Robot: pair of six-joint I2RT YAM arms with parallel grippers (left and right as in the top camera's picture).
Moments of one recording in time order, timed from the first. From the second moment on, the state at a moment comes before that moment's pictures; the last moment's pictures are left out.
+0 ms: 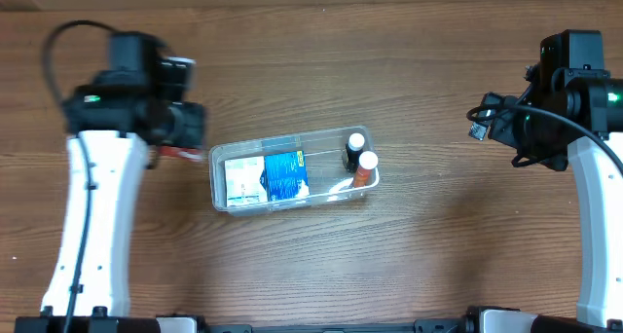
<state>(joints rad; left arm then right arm) -0.07 1.52 1.54 -1.21 0.02 0.03 -0.07 1.48 1.65 -1.45 0.00 0.33</state>
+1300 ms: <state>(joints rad) -0.60 1.91 1.54 -1.00 0.09 -0.68 -0.07 1.48 1.65 -1.45 0.00 0.33</state>
